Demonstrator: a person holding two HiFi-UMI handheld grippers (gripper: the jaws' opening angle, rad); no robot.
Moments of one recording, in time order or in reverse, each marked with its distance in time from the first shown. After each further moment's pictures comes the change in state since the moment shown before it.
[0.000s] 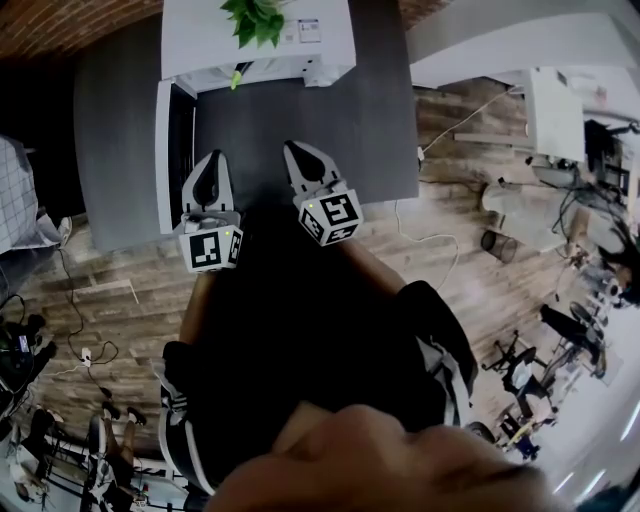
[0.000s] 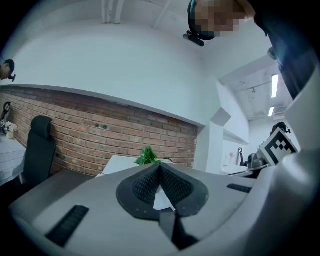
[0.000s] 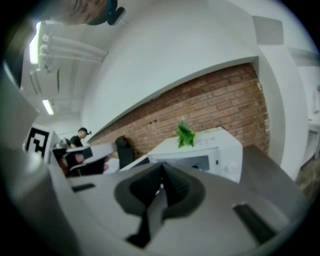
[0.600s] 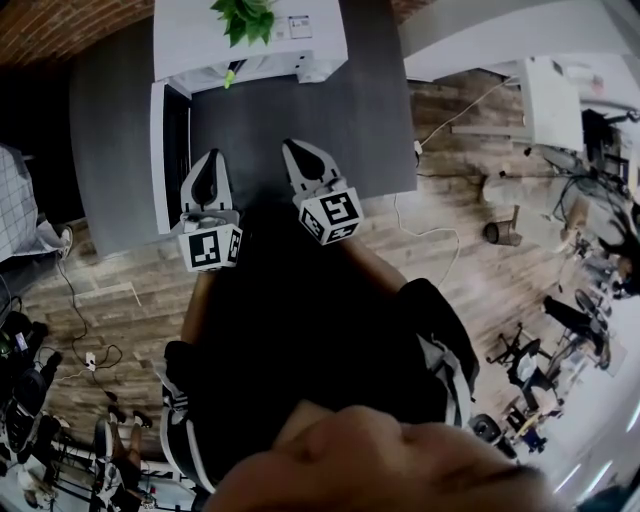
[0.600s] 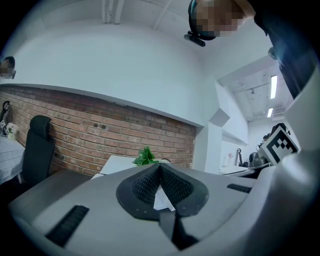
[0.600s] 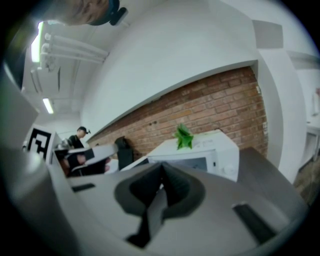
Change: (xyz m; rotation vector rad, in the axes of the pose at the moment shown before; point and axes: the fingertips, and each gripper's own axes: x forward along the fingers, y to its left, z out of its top) left arm 0.000 -0.007 -0.002 -0.008 0.001 -0.009; right arm -0.010 -0.003 0.003 -0.016 -0.012 -0.009
